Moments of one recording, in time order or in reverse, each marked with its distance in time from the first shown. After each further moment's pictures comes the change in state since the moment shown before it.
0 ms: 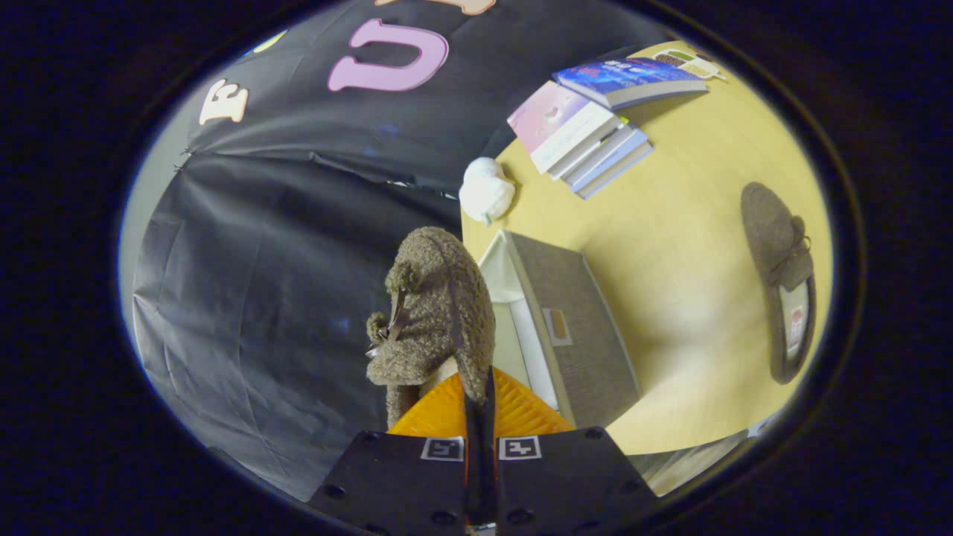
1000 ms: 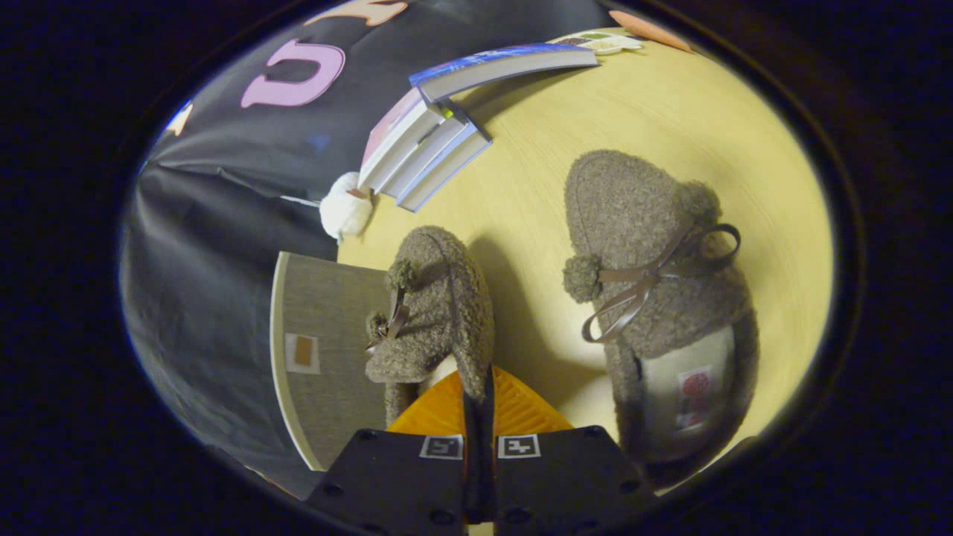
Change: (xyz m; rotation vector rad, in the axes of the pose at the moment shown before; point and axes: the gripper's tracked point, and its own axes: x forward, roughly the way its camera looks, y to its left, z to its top) arm -0.005 -0.211 0.034 0.024 -0.122 -0.243
